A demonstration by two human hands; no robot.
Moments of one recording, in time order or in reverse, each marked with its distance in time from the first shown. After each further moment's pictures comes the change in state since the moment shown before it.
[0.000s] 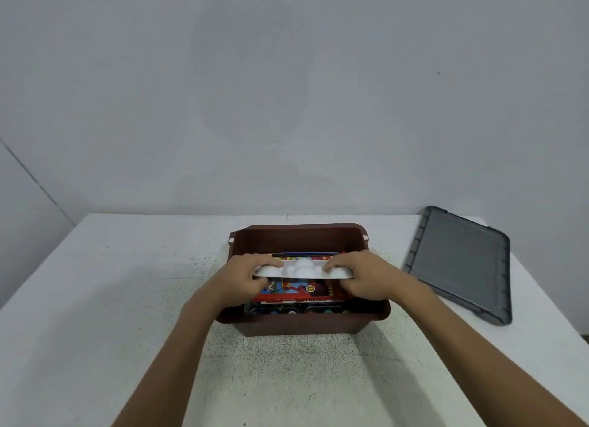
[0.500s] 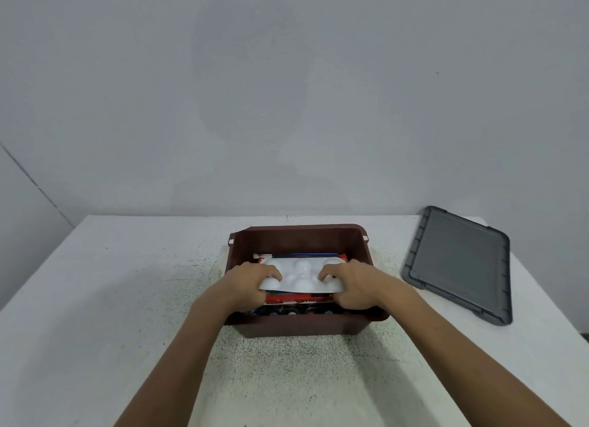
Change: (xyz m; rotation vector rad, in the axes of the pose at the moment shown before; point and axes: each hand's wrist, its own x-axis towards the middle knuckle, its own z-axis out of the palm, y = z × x) left_hand 0.013 -0.001 0.013 0.362 -0.158 -0.129; right_hand 0.006 -0.012 0.014 -0.129 -0.121 0.076
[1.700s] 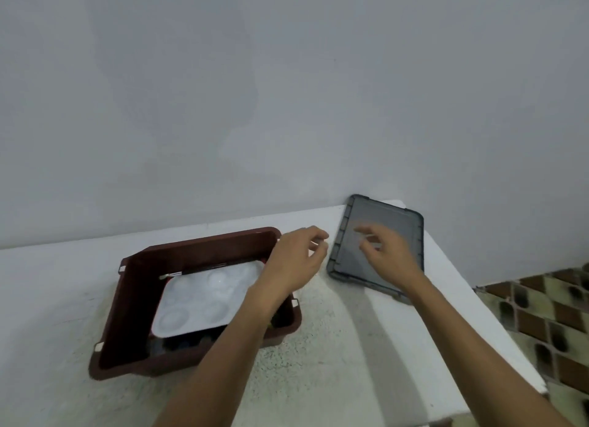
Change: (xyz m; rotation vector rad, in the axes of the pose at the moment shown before) left_hand 0.086 0.217 0.017 -0.462 0.298 0.344; right_hand -0.066 0.174 -0.017 0.511 0.757 0.252
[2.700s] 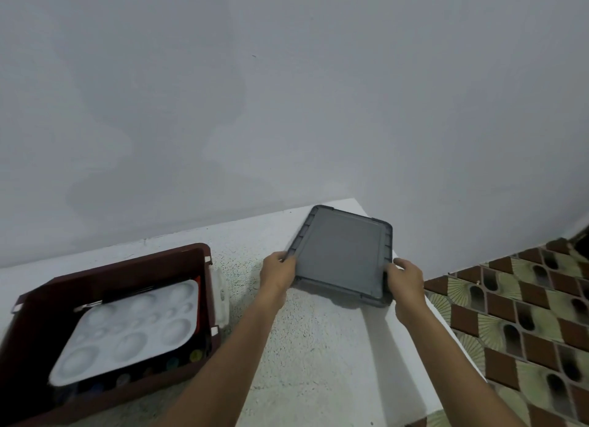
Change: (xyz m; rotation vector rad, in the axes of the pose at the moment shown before) left_hand 0.079 0.005 0.138 -0.577 0.091 -0.734; right_hand -0.015 0.116 -0.061 0.510 0.371 0.764
